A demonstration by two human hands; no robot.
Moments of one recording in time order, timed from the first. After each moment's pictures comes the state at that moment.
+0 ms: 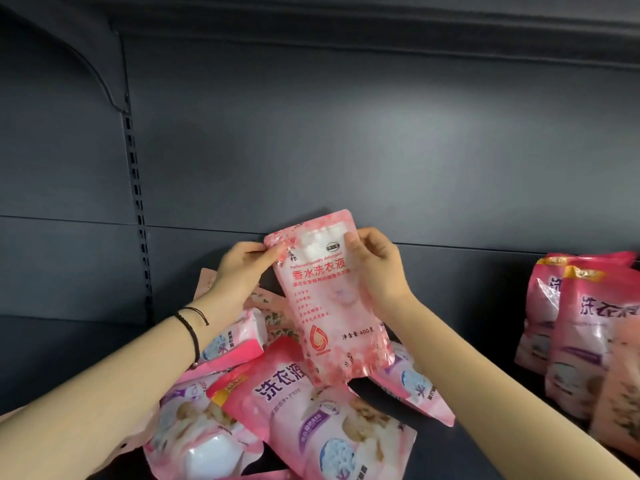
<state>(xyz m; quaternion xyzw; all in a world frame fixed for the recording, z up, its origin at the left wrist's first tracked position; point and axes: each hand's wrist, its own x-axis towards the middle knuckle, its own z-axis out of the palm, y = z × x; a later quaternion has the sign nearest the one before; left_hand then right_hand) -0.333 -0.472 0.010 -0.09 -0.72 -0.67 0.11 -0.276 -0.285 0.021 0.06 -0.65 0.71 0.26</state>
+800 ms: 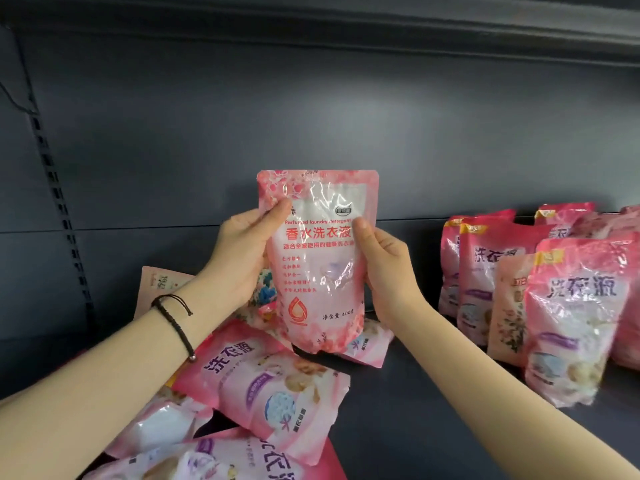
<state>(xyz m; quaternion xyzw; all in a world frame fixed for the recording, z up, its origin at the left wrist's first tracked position) -0.232 -0.406 0.054 -0.28 -0.55 -0.79 -0.04 -0.158 -0.247 0.023 0.04 -0.61 0.73 0.30</state>
